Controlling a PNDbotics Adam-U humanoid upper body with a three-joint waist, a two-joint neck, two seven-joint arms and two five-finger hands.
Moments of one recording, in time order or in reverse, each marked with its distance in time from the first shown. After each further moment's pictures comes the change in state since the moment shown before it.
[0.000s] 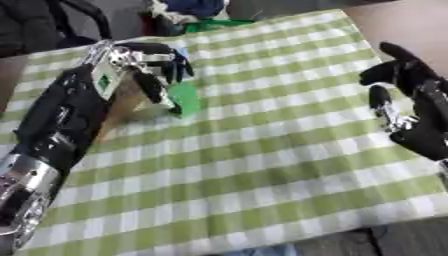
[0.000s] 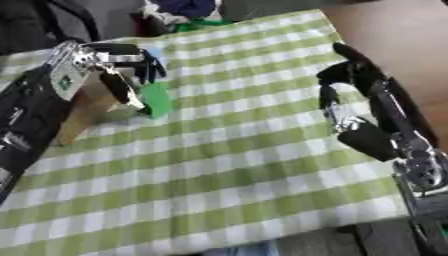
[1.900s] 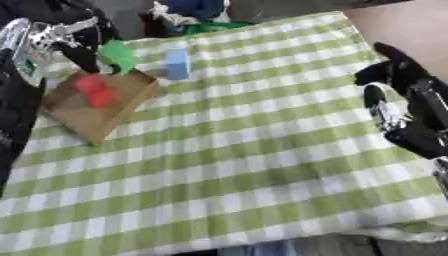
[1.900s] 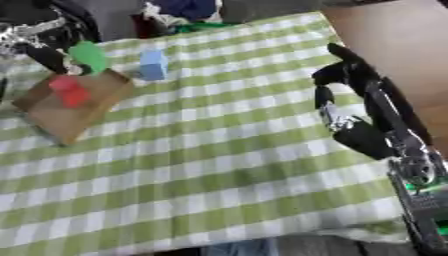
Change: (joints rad) left arm 0.045 0.185 0.230 -0.057 -0.145 0.214 0.247; right arm 0.002 0.001 -0.001 0.006 0.000 0.000 -0.001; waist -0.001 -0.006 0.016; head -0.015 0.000
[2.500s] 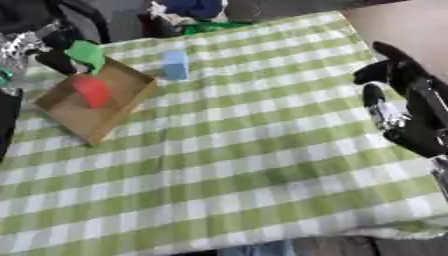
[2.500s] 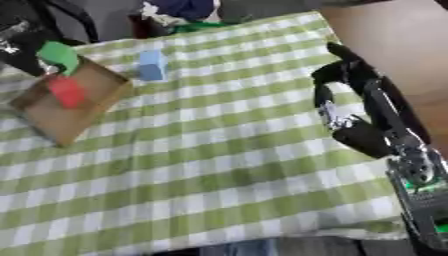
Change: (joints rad) left arm 0.038 0.037 0.037 0.069 -0.004 0.081 0.027; right arm 0.001 0.000 -0.005 0.000 0.000 0.000 0.000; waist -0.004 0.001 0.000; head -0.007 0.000
